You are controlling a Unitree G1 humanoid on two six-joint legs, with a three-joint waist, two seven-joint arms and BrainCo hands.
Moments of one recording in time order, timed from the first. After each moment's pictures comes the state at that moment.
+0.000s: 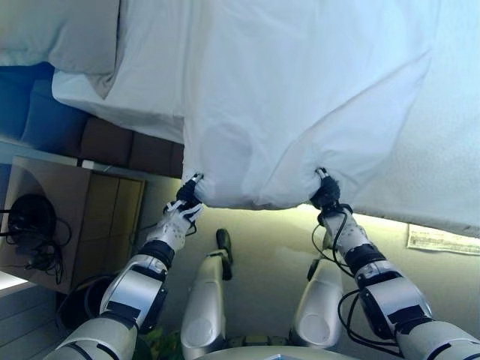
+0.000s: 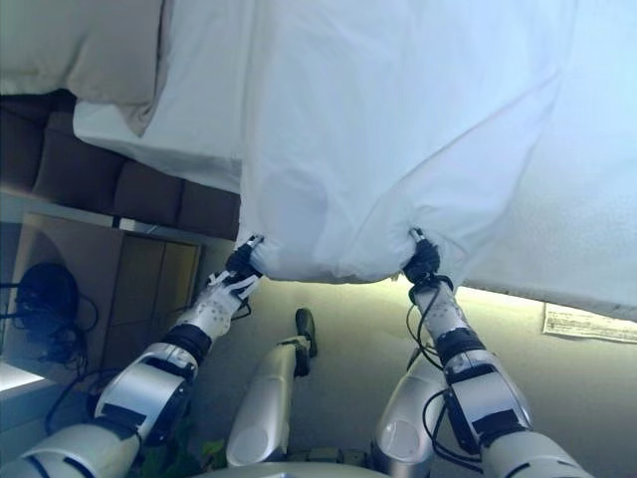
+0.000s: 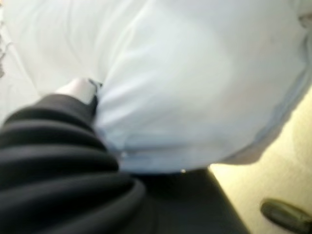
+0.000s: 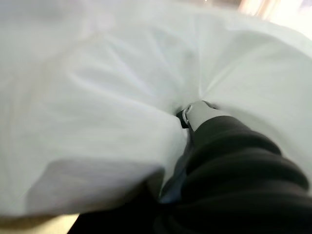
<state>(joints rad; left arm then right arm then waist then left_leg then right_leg) -0.68 0.24 -0.28 1.05 -1.02 -0.06 -0.10 -0.60 -0.33 0.17 1.02 1.44 -0.03 0.17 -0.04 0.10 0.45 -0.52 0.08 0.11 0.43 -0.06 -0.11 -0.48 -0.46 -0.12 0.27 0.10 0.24</state>
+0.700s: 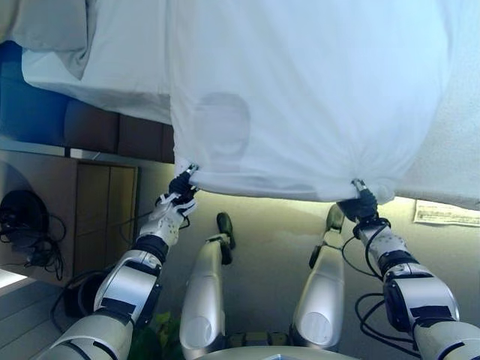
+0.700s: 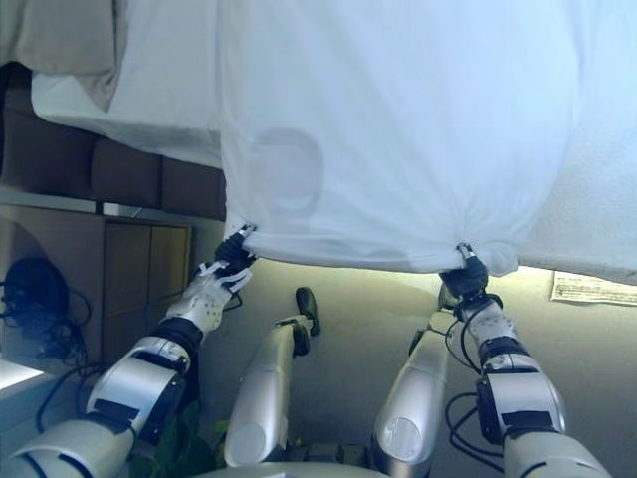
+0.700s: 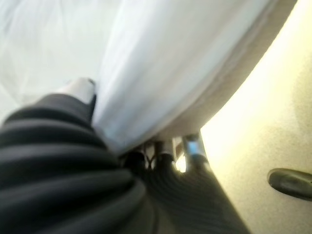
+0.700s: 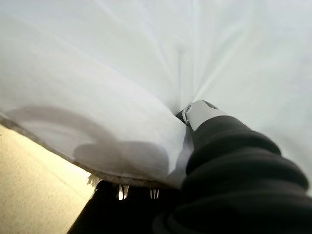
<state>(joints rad) -0.68 0.28 -0.25 1.04 -0.95 -0.08 -0.12 -0.61 -0.45 -0.03 1.20 1.39 0.11 0.37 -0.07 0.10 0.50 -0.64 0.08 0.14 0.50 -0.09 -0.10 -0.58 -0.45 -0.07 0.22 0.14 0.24</state>
